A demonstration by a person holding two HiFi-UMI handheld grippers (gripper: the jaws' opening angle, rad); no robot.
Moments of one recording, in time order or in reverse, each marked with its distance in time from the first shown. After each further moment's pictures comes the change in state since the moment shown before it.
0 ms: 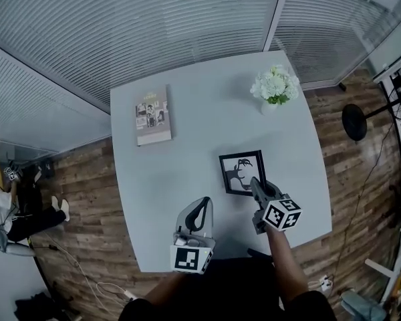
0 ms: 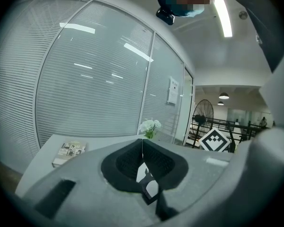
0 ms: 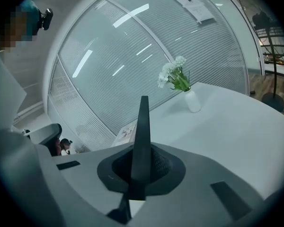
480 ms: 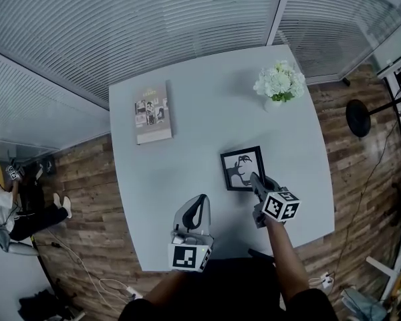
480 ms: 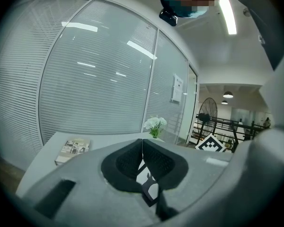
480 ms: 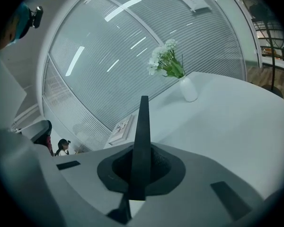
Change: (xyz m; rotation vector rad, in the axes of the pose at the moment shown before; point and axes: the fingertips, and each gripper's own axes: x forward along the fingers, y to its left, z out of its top) left arm 0.012 0.018 -0.006 -0.020 0.013 0.046; right arm 0.033 -0.031 -0.022 0.058 0.074 -0.023
